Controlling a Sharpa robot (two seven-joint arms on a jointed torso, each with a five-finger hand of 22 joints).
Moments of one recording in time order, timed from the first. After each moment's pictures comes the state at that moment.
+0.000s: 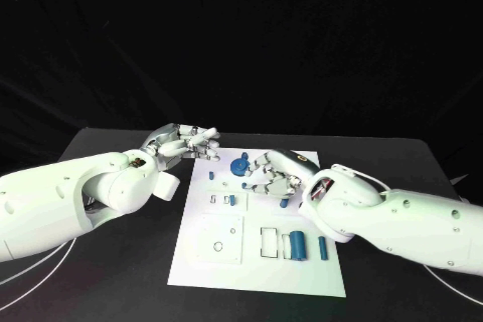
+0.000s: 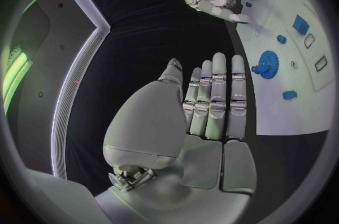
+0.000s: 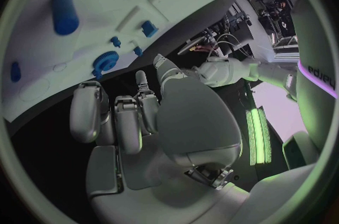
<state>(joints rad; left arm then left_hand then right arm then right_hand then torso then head) 1.23 -1.01 -0.03 1.64 -0.12 -0.25 0.24 1.43 -0.01 -0.01 0.26 0.05 1.02 0.15 0.19 0.12 1.18 0.10 0.24 0.14 1.20 0.05 0.35 0.28 0.17 0.99 0.21 0.41 0.15 1.24 -0.70 -0.14 1.64 -1.34 -0.48 -0.10 1.36 -0.08 0.11 0.14 0.25 0.96 0.14 0.16 0.33 1.40 0.06 1.41 1.31 1.47 -0.01 1.54 1.31 0.07 1.38 0.10 1.31 1.31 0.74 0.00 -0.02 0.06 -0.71</state>
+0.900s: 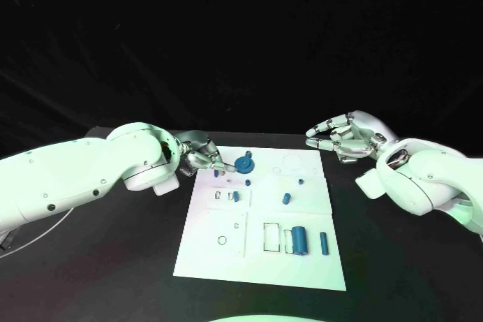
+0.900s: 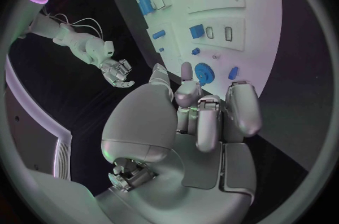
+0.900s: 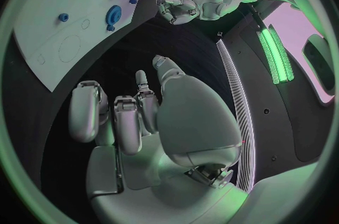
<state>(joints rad) 1.32 -0.91 -0.03 1.63 -0.97 -0.01 -0.40 1.22 0.03 -0.17 0.29 0.05 1.06 0.05 0.43 0.43 1.33 -0.02 1.14 1.06 1.47 -0.07 1.57 1.31 0.08 1.39 0.02 1.38 1.18 1.35 -0.96 -0.14 1.65 -0.63 -0.42 0.11 1.36 -0.09 0.08 0.13 0.43 0.97 0.14 0.15 0.34 1.40 0.06 1.41 1.31 1.46 -0.01 1.54 1.31 0.07 1.38 0.10 1.29 1.31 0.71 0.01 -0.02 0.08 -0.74</state>
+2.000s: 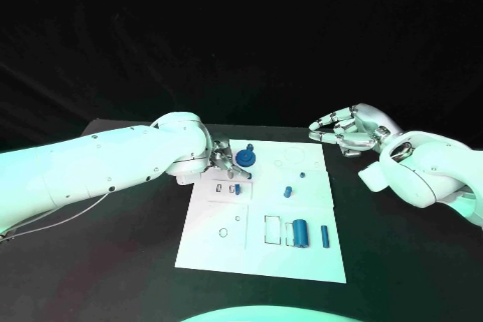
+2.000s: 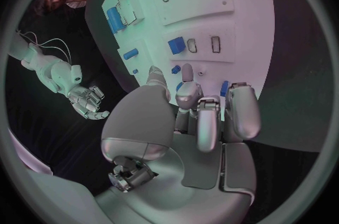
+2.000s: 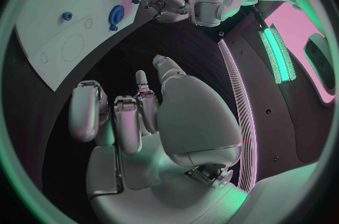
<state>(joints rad) 1.33 -0.69 -0.05 1.50 -1.07 0.14 -0.69 1.17 0.03 -0.22 0.29 0.05 1.00 0.06 0.45 0.50 1.32 0.00 1.16 1.09 1.47 -0.07 1.57 1.31 0.08 1.40 0.03 1.41 1.23 1.35 -0.96 -0.14 1.64 -0.64 -0.41 0.10 1.35 -0.09 0.08 0.13 0.44 0.97 0.14 0.15 0.34 1.41 0.06 1.41 1.31 1.46 -0.01 1.54 1.31 0.07 1.38 0.10 1.29 1.31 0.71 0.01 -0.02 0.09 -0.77</state>
